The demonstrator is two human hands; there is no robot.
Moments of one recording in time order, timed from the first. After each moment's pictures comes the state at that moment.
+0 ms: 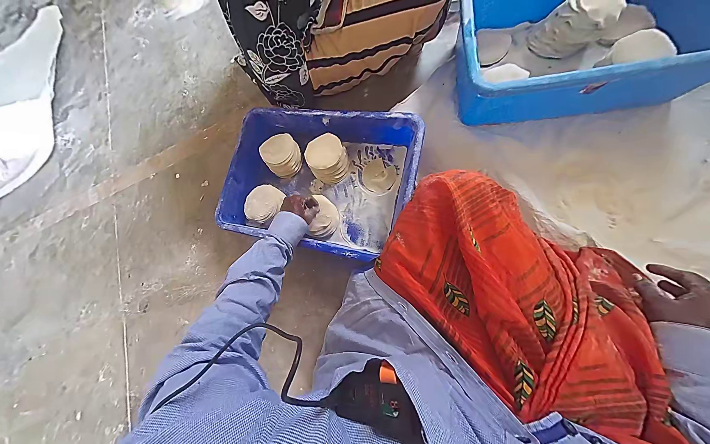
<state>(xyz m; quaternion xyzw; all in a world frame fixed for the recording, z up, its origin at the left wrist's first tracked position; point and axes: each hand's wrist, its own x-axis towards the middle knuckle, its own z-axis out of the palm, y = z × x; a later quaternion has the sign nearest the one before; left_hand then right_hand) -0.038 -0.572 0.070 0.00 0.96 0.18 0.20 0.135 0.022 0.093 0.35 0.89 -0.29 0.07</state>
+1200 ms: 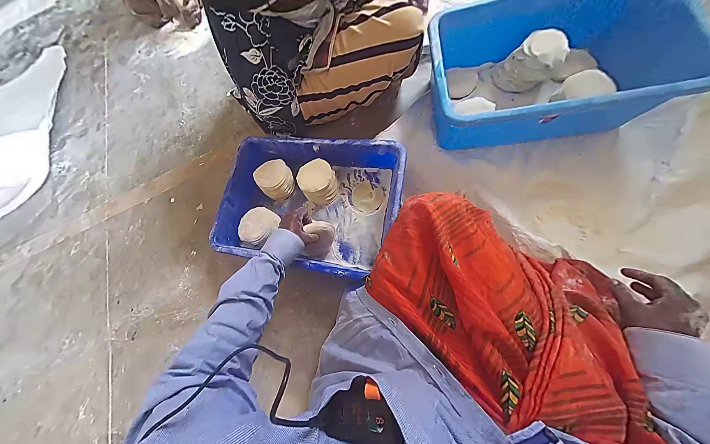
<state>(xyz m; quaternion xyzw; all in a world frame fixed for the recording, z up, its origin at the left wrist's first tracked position) -0.039 -0.554 0.095 0.00 0.95 0.22 0.20 0.140 0.050 0.067 0.29 0.91 -0.28 0.02</state>
